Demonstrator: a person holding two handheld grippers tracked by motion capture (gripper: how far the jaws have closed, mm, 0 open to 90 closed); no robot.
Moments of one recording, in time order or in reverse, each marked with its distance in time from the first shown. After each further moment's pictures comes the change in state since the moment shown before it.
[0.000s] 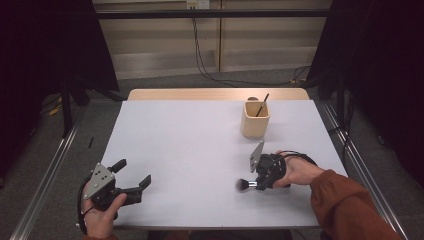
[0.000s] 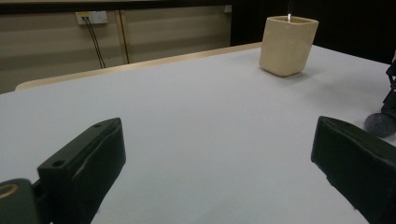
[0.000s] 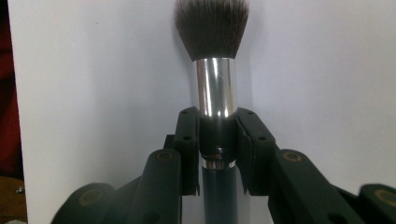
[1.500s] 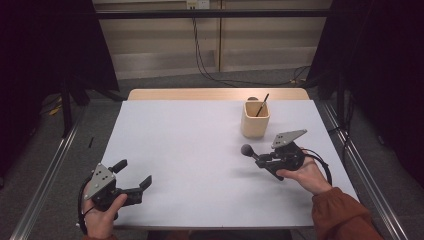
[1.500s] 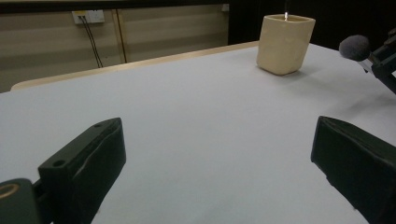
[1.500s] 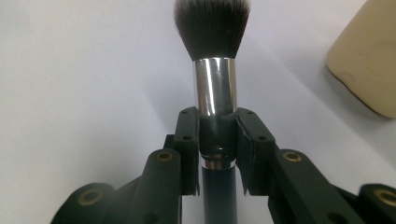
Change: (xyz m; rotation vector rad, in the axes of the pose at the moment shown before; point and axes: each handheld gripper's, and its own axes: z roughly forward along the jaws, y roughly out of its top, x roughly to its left) left arm -0.001 0.000 0.001 0.007 -0.011 0.007; right arm -0.001 -0.041 -0.031 -0.562 -0.270 0.367
